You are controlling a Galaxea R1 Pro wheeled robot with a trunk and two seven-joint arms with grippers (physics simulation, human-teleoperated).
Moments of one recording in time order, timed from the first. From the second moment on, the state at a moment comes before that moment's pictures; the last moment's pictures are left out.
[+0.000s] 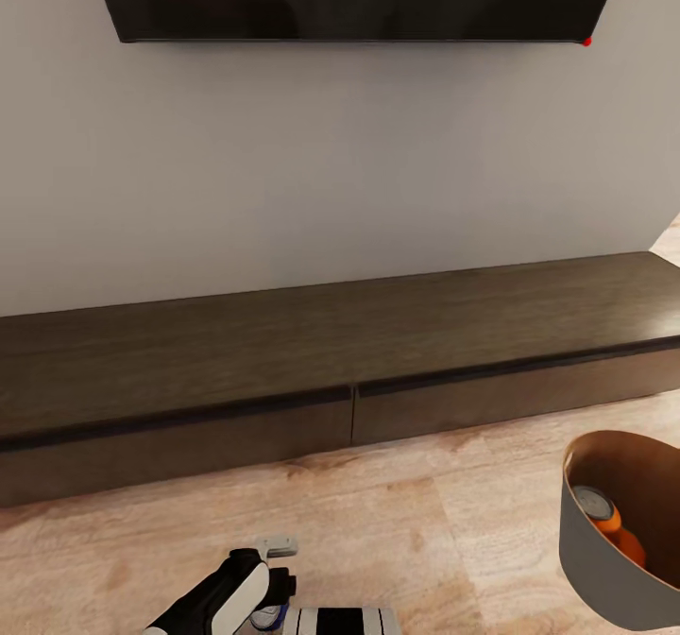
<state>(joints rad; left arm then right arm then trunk) -0.48 -0.02 -0.62 -0.59 0.81 0.52 0.43 -0.58 -1.12 0.19 -1.36 0.33 1.04 1.35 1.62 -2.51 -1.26</state>
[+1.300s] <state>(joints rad) -0.50 -0.02 -0.62 -0.59 0.81 0.48 0.43 -0.58 -1.12 0.19 -1.38 0.33 1.04 1.35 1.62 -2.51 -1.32</state>
